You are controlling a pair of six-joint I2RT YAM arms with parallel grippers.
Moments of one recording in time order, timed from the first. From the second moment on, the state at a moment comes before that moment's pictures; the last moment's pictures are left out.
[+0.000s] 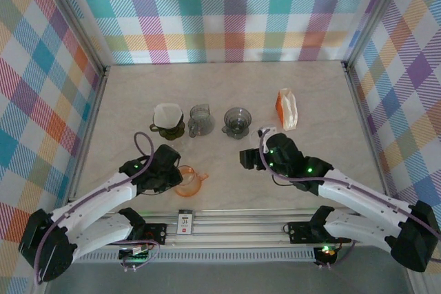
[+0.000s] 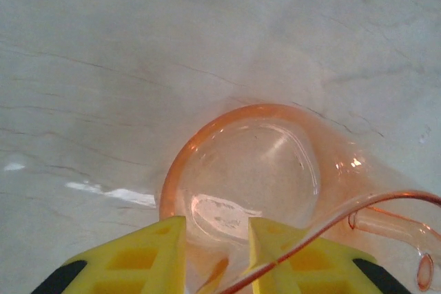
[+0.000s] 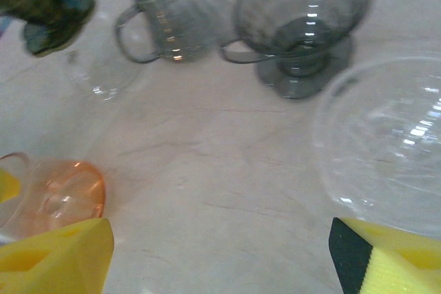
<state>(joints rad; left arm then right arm) -0.69 0.99 0.59 -0.76 -0.06 -1.08 0.83 0.96 0.66 -0.35 0.13 0.51</state>
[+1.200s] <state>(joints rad) -0.96 1.00 0.86 -0.68 -0.15 -1.02 0.30 1.41 0.88 -0.46 -0.10 0.43</state>
